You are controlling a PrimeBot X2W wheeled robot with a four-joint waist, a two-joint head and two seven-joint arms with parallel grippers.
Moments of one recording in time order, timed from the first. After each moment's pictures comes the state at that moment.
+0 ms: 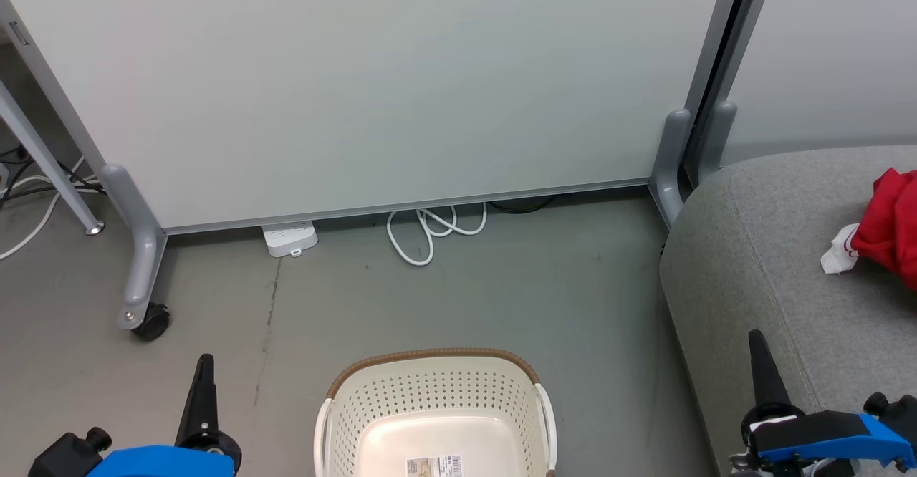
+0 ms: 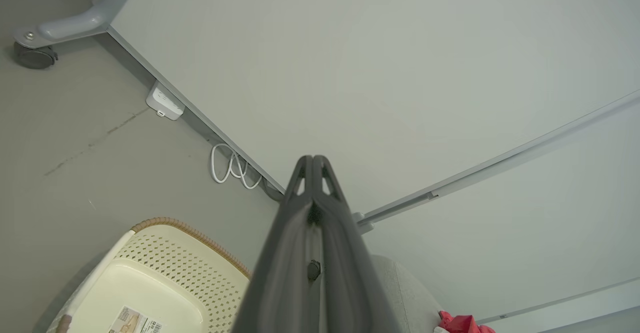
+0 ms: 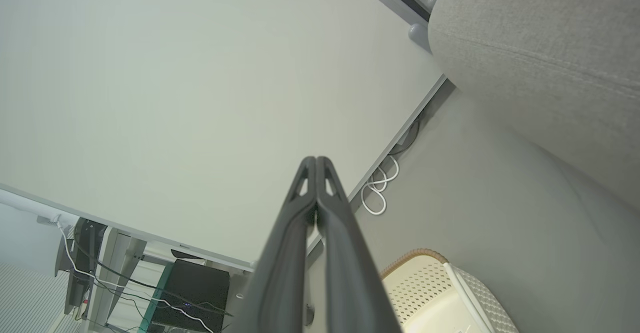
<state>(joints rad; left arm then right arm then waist) -0.07 0.04 0.04 0.27 -1.02 -0.11 -0.04 -0.05 -0.06 -0.07 0.27 1.01 0.13 -0.04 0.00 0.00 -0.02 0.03</state>
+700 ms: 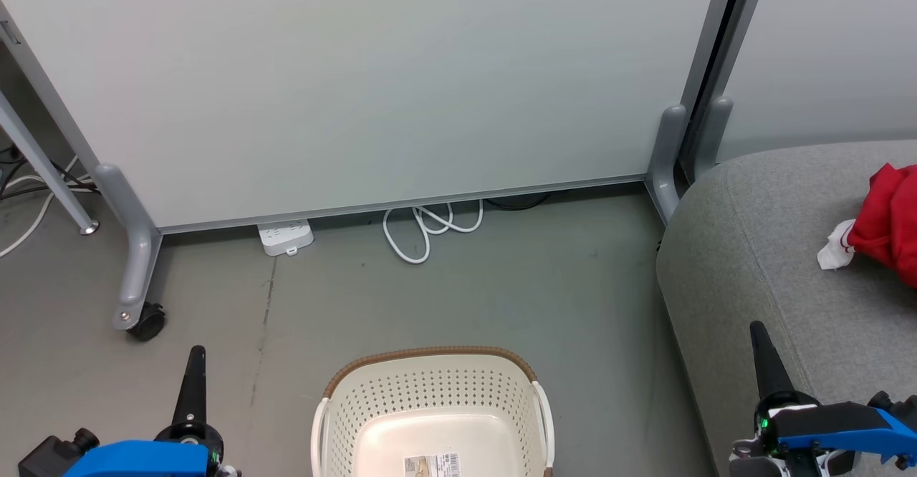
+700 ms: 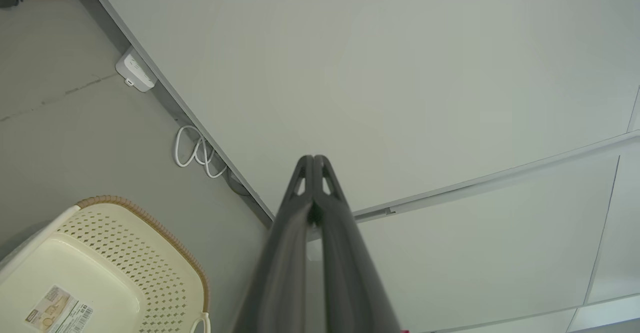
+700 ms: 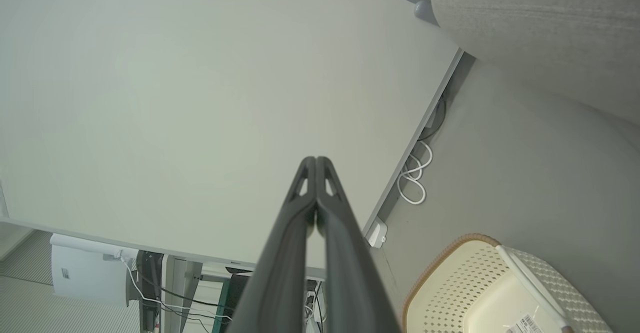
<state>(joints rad) -0.08 0.05 0.06 0.26 -1.24 -0.12 0.02 -0.07 -0.06 -0.08 0.26 1.23 0.13 0.02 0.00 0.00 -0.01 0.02</state>
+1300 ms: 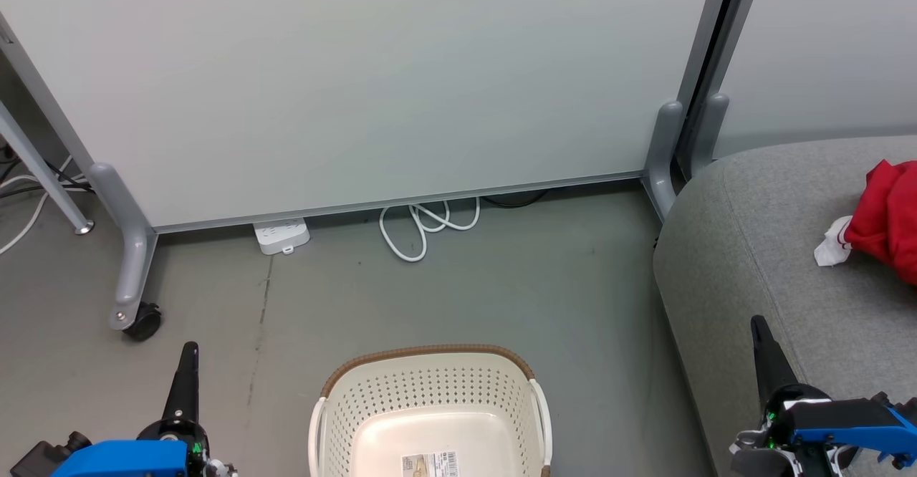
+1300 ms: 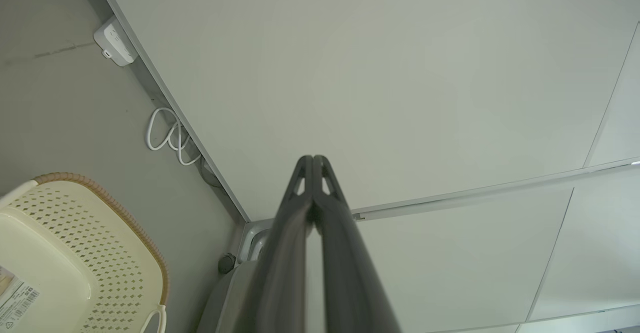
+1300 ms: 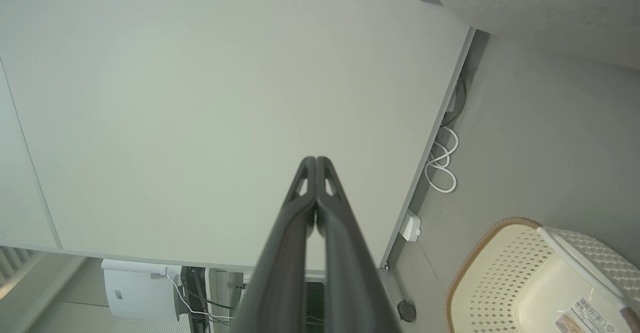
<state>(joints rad) -0.09 0.05 0.09 0.26 -1.39 -0.12 0.06 -0.08 -0.06 -0.10 0.25 1.38 0.13 0.05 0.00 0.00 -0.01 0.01</state>
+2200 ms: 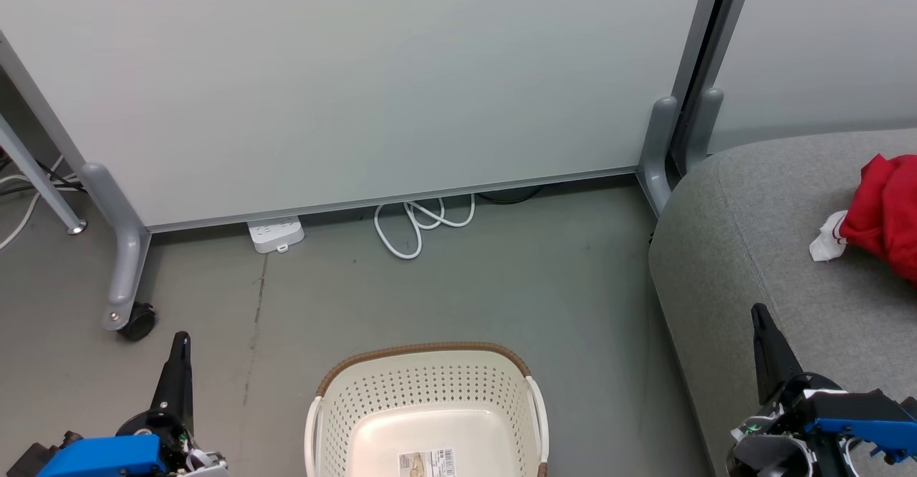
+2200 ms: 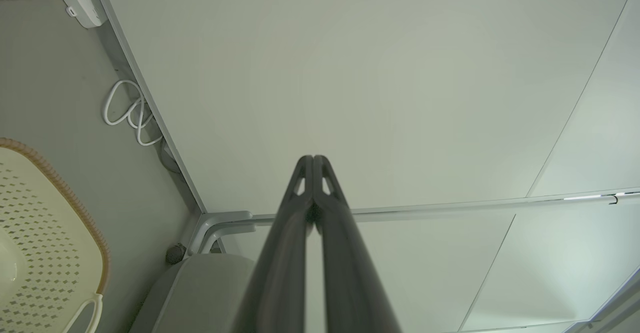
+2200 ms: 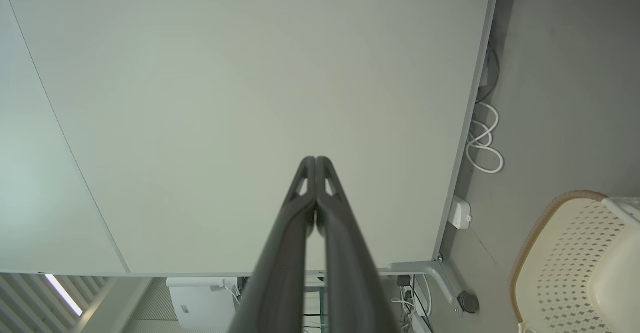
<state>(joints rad) -0.10 0.05 0.11 0.25 -1.58 -0.13 0.11 -0.10 -0.05 -0.11 0.25 1.58 0.13 0.11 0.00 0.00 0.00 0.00</state>
